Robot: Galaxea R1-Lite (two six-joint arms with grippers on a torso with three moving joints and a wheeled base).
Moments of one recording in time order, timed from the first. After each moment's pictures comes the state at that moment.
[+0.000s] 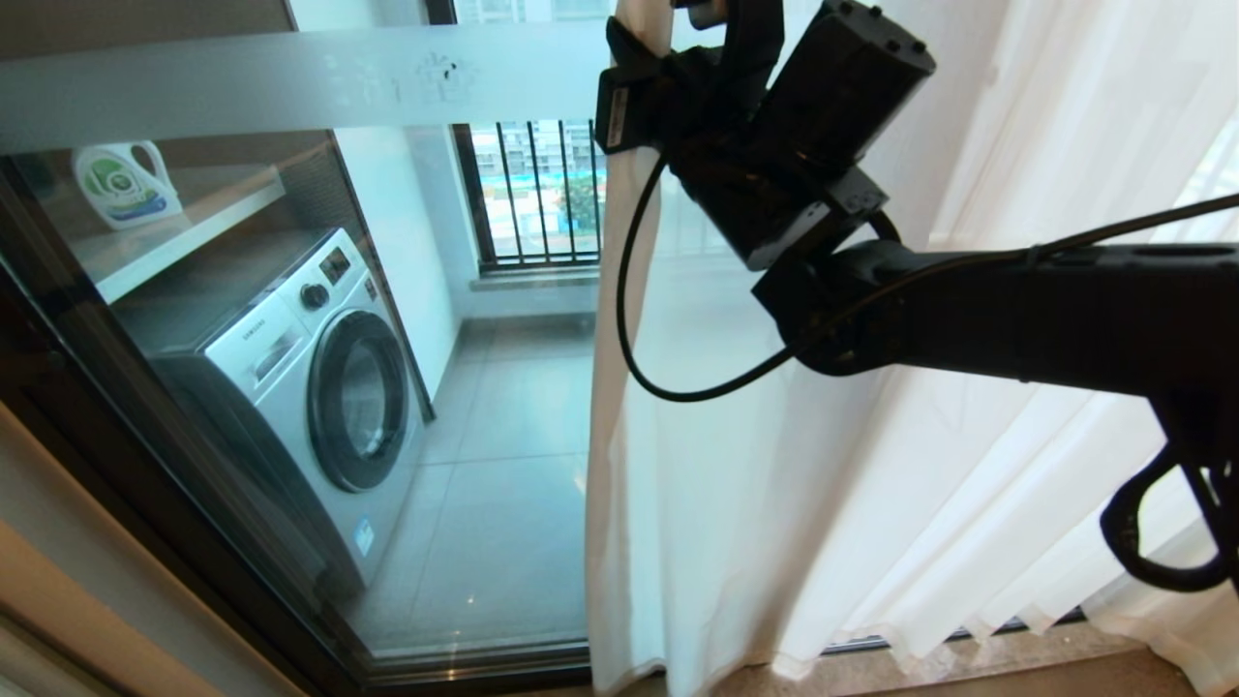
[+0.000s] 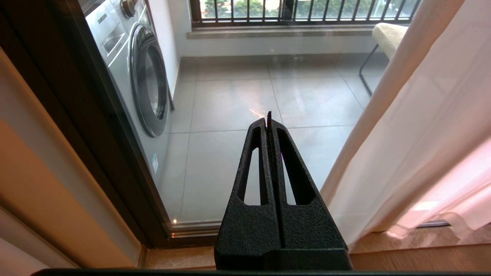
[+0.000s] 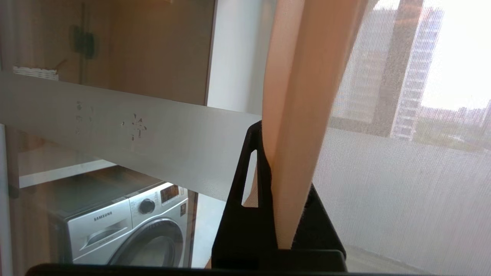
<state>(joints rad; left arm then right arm) 0.00 0.00 0.00 0.00 -0.01 -0.03 0.73 2.19 -1.93 -0.87 -0.10 -0.26</state>
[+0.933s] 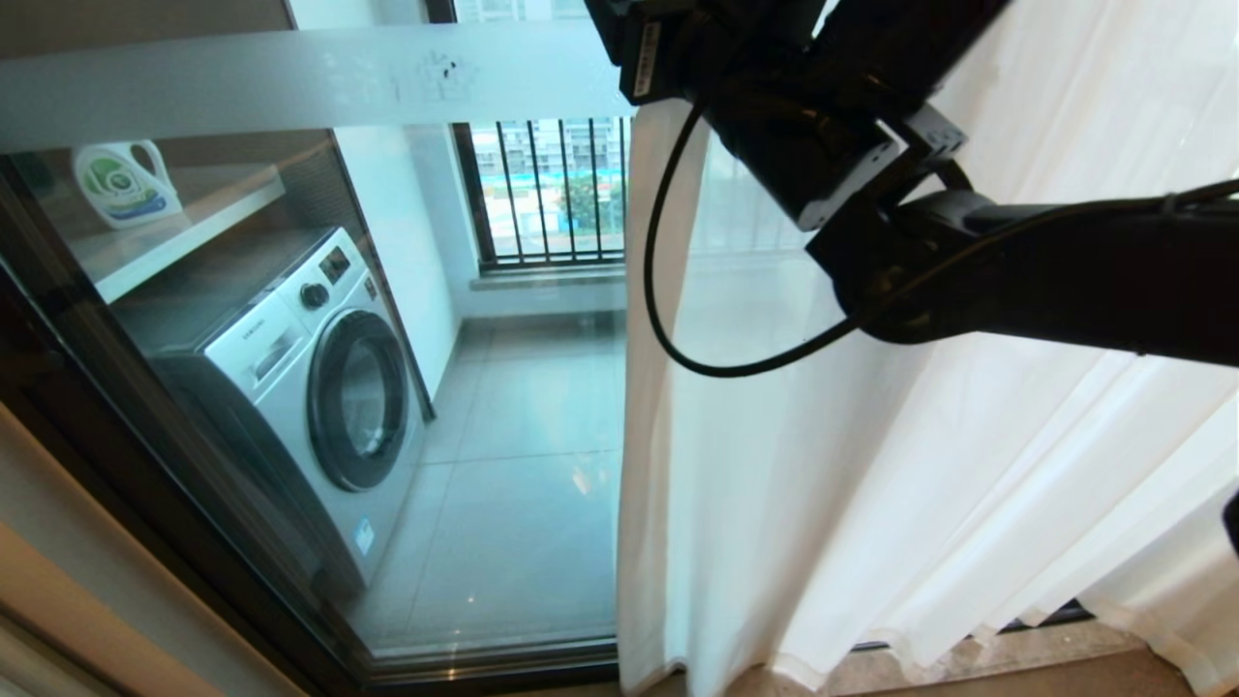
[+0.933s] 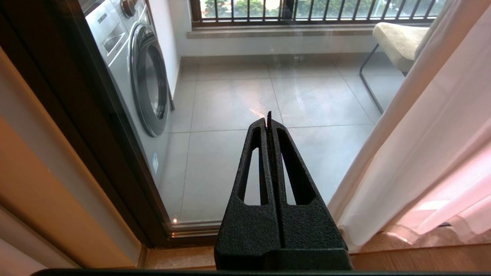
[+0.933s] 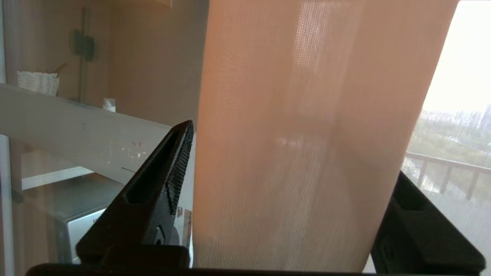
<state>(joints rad) 0.00 0.00 0.00 0.00 -0.01 -0.03 0.74 2.08 -1.90 -0.80 -0.09 -0.27</state>
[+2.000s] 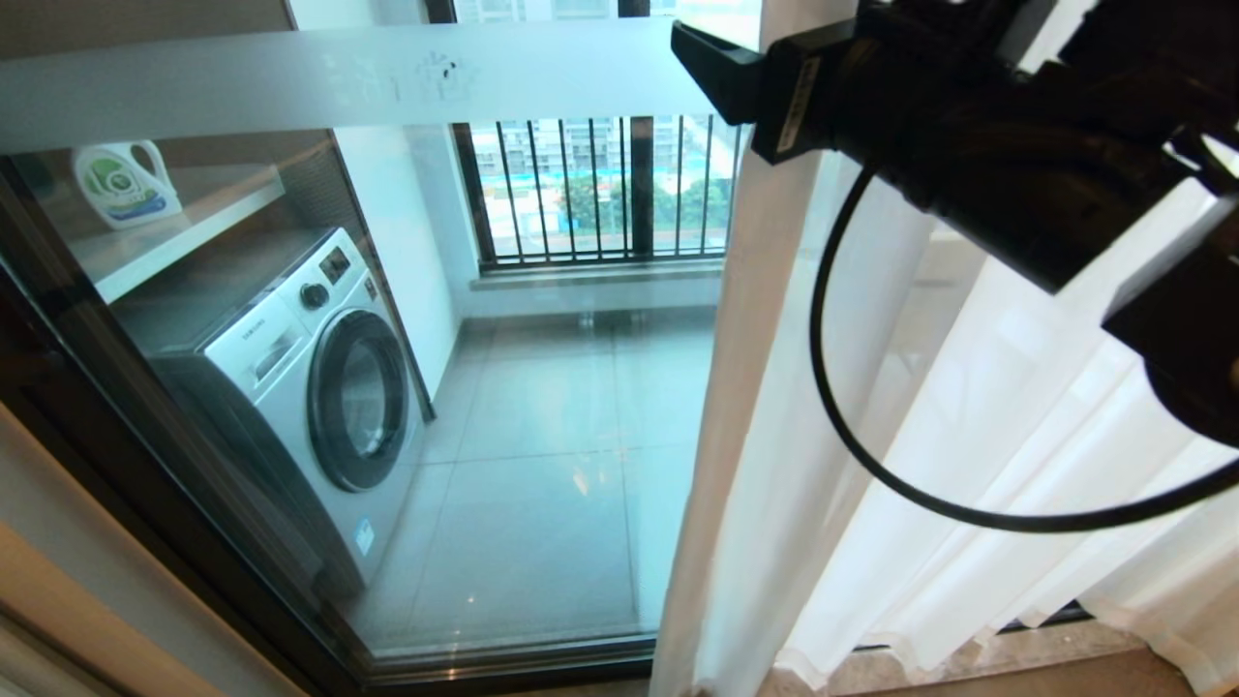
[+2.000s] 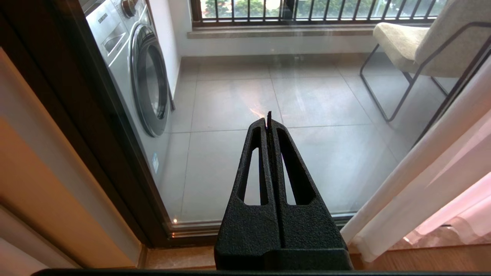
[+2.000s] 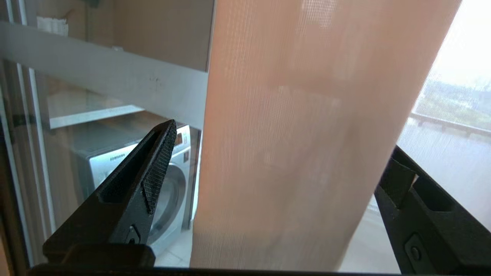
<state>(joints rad) 0.00 0.00 0.00 0.00 -0.01 -0.03 0.74 1.68 -1.32 -0.80 -0.10 -0.27</state>
